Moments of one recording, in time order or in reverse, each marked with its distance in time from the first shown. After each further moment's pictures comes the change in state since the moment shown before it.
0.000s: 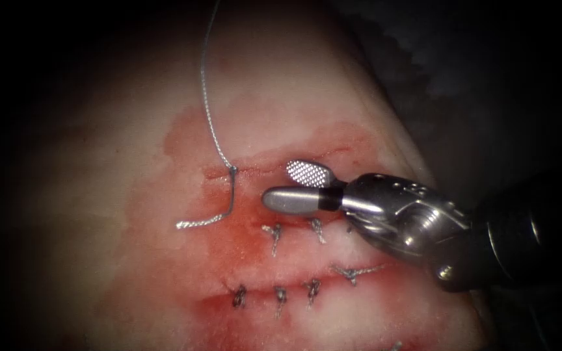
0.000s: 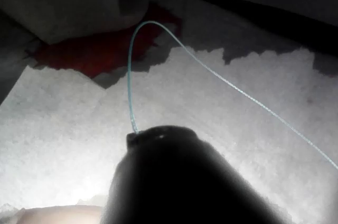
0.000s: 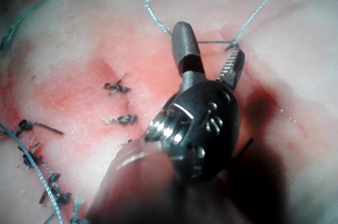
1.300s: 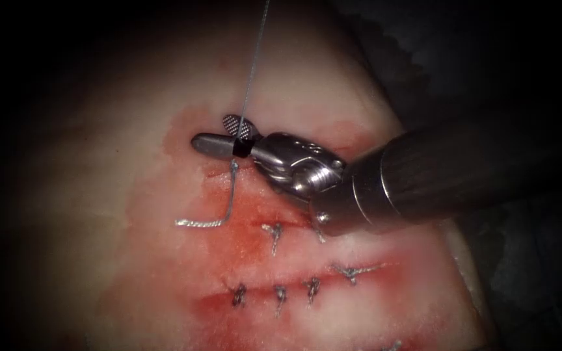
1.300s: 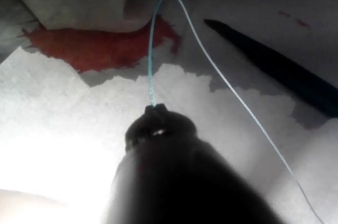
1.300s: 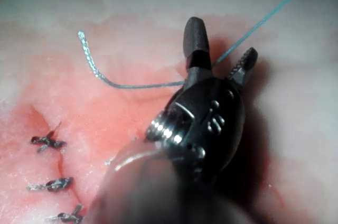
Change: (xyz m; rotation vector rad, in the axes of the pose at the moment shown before) right arm 0.002 -0.003 0.012 0.078 -0.081 -0.043; left arm -0.003 -0.002 -0.002 0.197 -0.118 -0.197
